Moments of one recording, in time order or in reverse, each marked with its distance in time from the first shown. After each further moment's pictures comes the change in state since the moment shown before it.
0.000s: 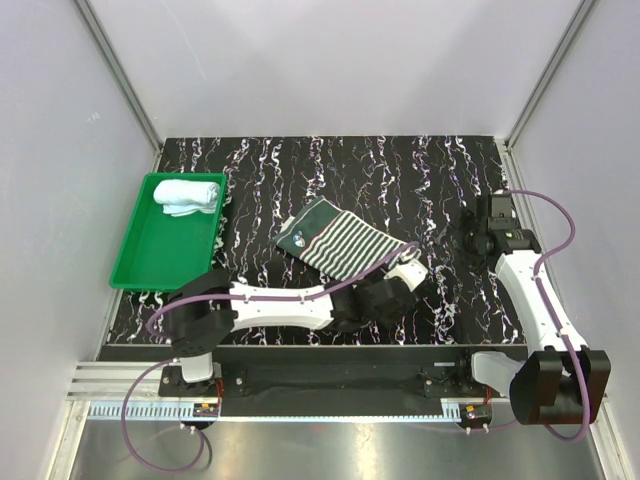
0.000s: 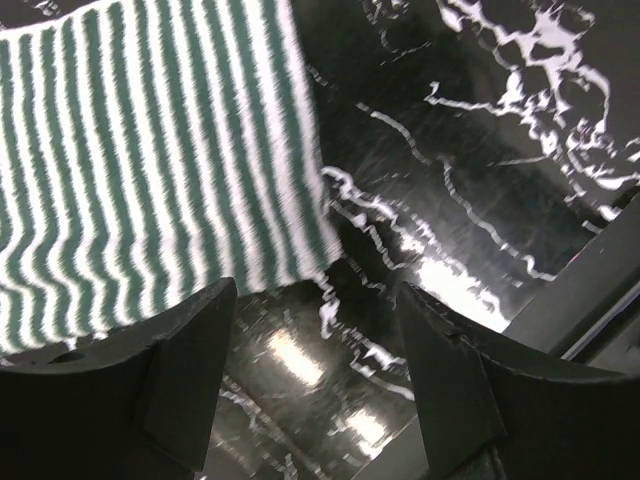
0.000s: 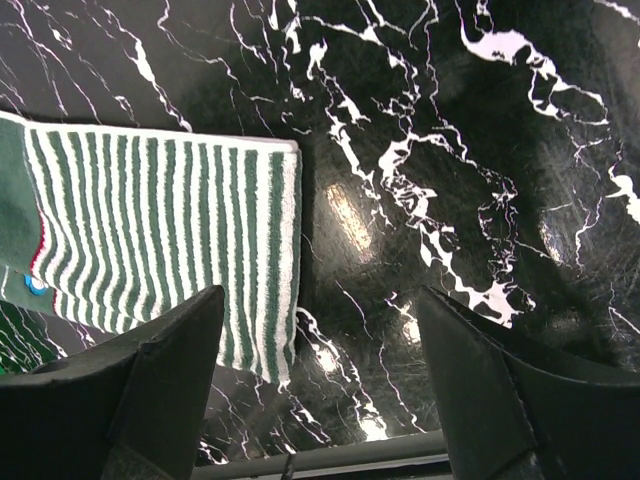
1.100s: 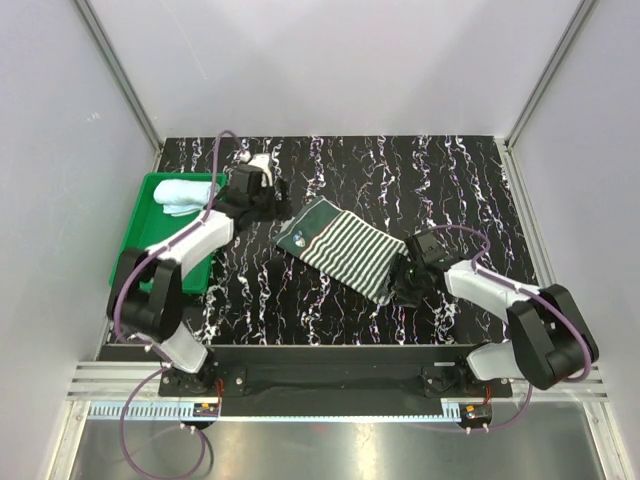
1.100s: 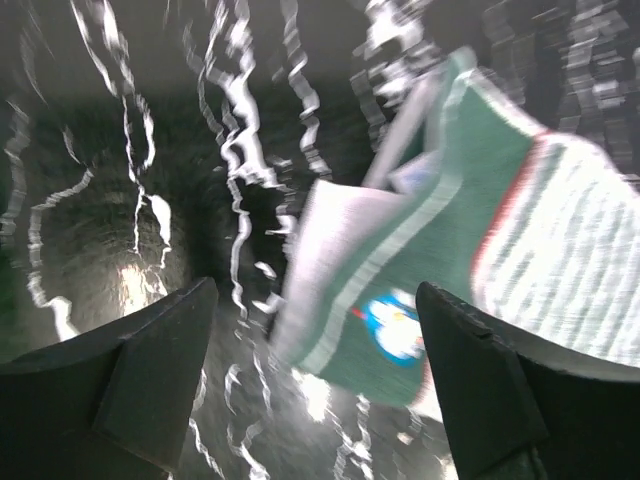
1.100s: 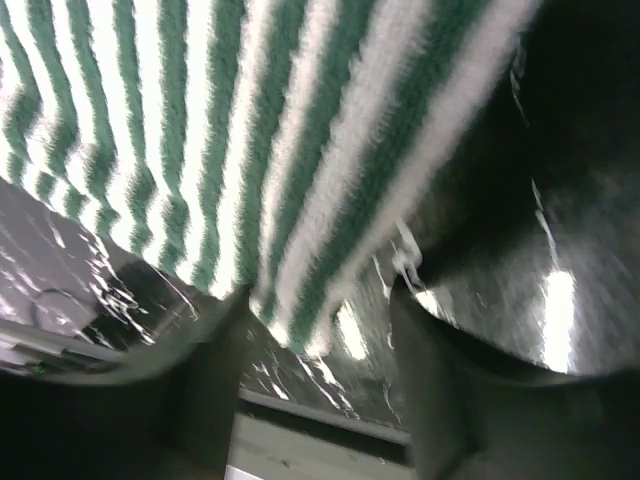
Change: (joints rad) left arm 1.003 -0.140 -0.140 0.065 0.484 -0.055; right arm 0.422 0.234 -0.314 0.380 -0.177 0.174
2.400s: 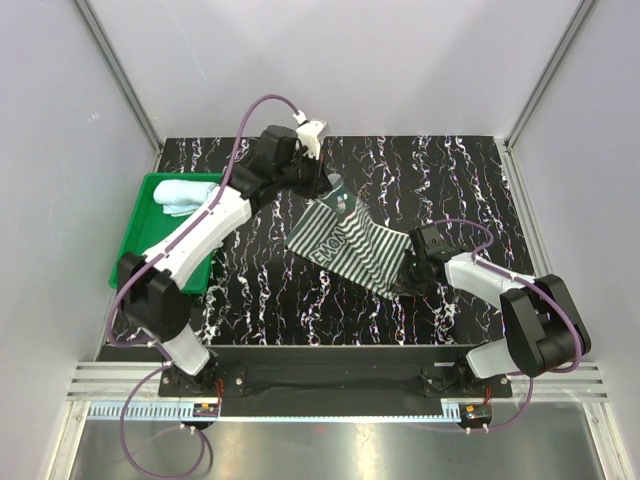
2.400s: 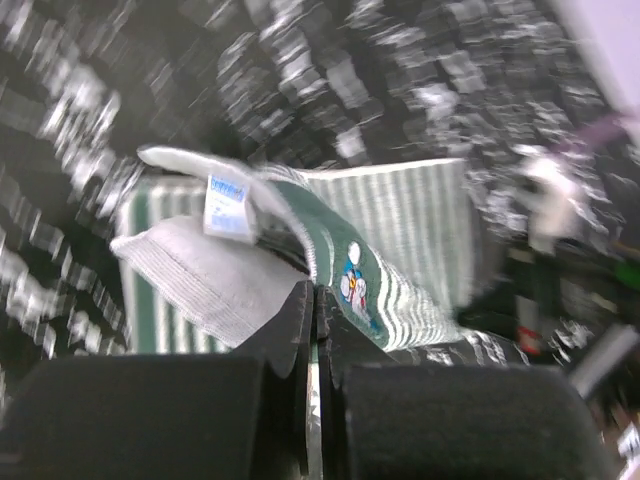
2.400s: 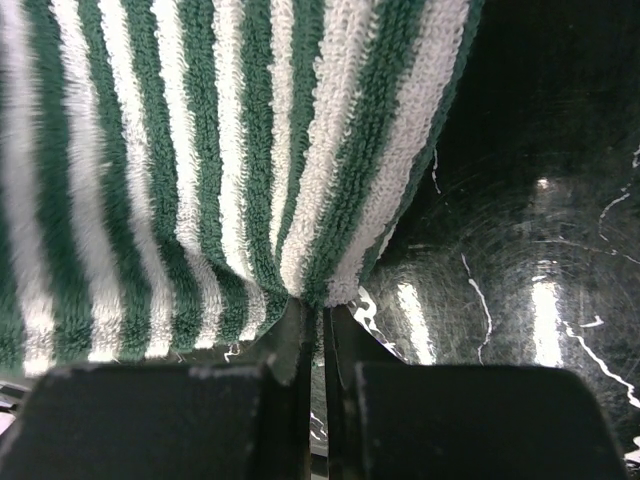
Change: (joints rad) left arm -0.225 0.036 0.496 -0.333 0.191 0.098; right arm -0.056 0.051 0.044 -0.021 0.042 -0.065
